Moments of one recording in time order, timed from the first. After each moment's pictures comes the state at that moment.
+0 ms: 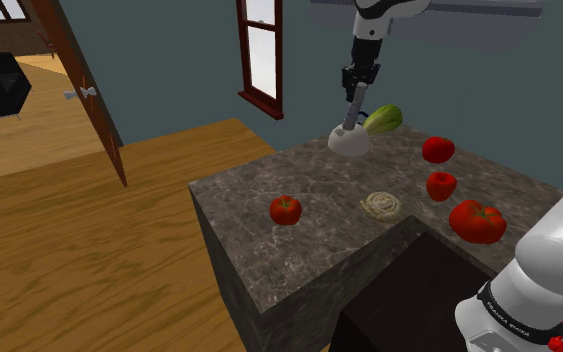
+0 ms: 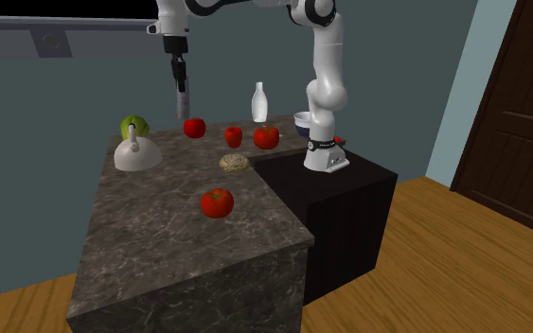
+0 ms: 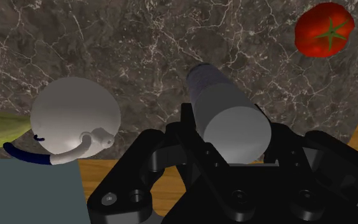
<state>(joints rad) -0.28 0.05 0.10 -1.71 0.02 1.78 -0.14</state>
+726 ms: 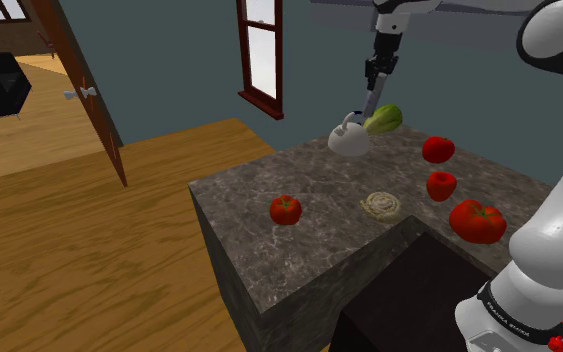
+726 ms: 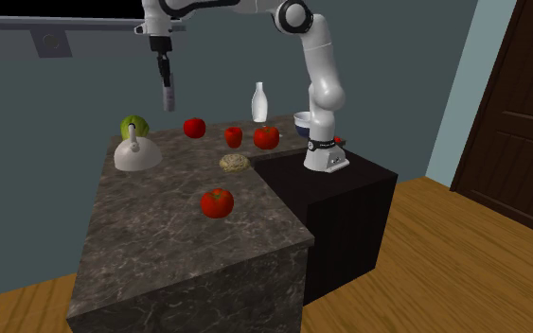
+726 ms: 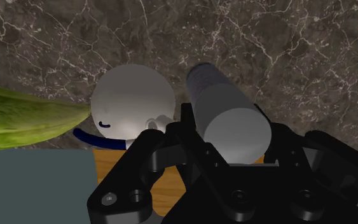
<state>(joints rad) -0.40 0.27 0.00 -1.41 0.03 1.70 -0.35</state>
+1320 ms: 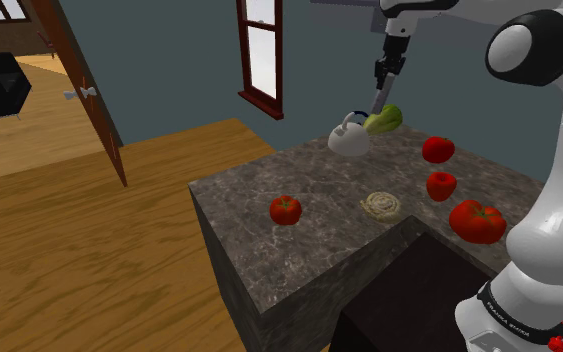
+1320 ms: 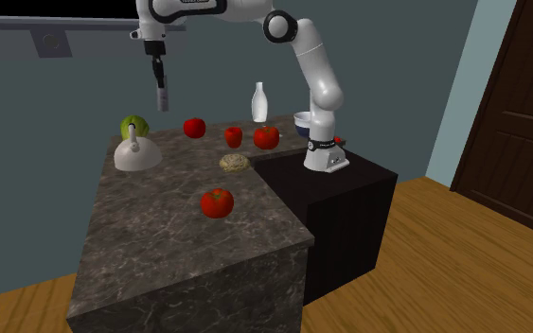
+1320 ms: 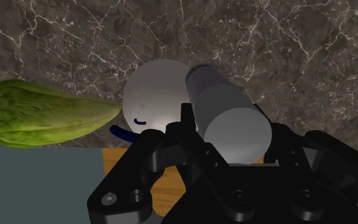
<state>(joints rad) -0.47 0.44 -0.03 -1.19 0.04 1.65 -0.45</state>
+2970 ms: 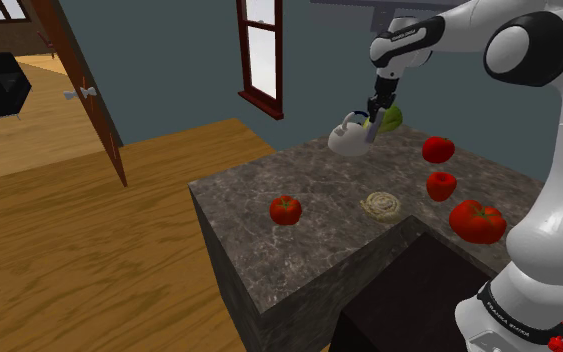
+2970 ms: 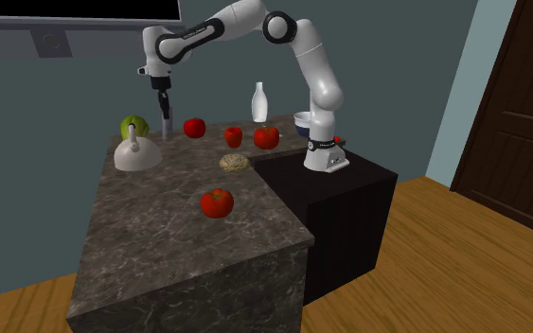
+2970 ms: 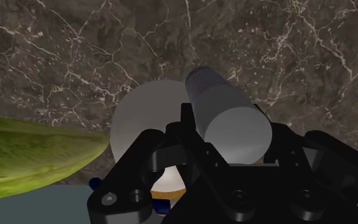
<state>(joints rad) -0.47 0.45 -0.03 -1.51 0.05 1.98 -0.46</state>
